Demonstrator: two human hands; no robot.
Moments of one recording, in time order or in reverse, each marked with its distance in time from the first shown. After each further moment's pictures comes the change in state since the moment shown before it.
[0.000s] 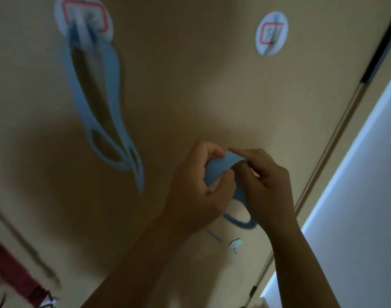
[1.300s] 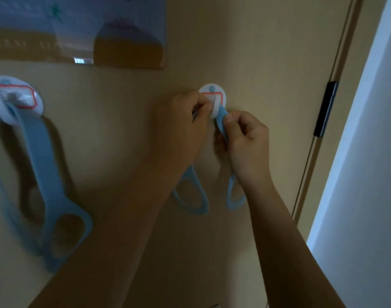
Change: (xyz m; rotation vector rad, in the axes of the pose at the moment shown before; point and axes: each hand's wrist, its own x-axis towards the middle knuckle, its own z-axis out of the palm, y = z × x) left_hand 0.170 0.035 0.047 0.309 0.303 0.213; right_hand 0.144 -0.006 -0.046 0.276 0.227 0.017
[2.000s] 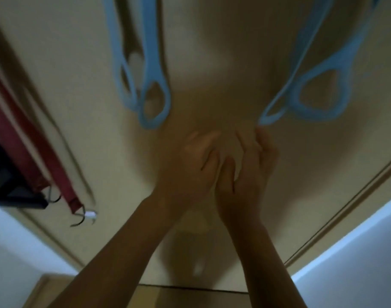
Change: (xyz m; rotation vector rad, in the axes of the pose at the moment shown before) left_hand -0.208 -0.031 -0.101 0.316 -0.277 -0.319; right_hand -0.217 0.057 0.042 -0.226 -0.089 -0.298
